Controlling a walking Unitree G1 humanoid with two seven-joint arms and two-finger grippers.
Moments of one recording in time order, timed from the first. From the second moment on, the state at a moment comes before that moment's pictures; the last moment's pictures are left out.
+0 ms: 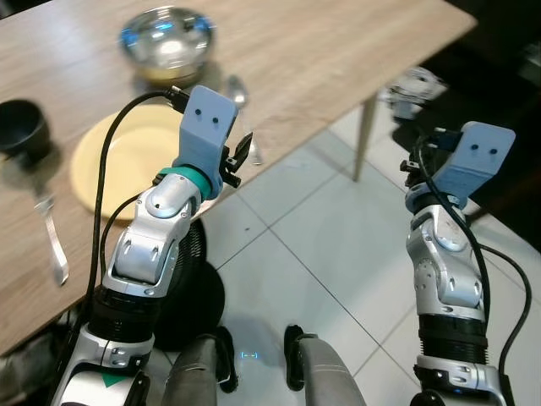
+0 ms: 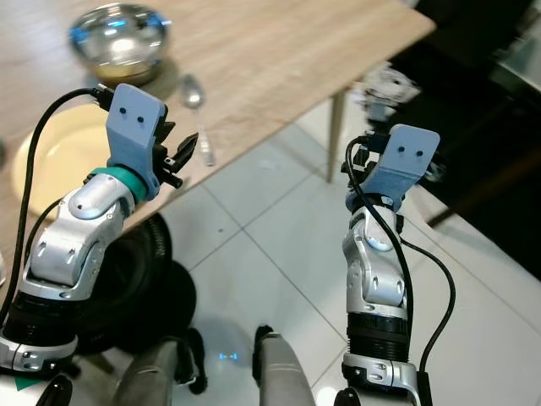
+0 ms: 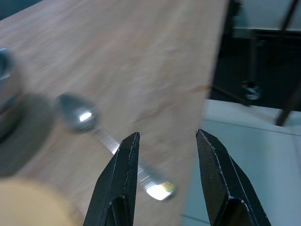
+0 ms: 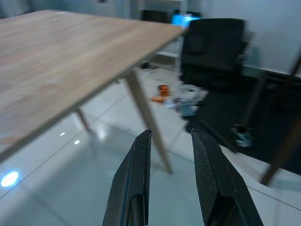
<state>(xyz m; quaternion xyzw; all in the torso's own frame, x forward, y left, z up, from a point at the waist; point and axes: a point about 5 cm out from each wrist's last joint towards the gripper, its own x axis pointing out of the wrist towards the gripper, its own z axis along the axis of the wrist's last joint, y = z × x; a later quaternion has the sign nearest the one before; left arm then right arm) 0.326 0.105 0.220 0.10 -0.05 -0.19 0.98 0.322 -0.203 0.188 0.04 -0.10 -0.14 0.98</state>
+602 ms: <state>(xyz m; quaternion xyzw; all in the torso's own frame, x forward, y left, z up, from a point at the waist) 0.326 0.103 0.220 0.09 -0.05 -0.19 0.98 0.320 -0.202 0.191 0.04 -0.10 -0.15 0.98</state>
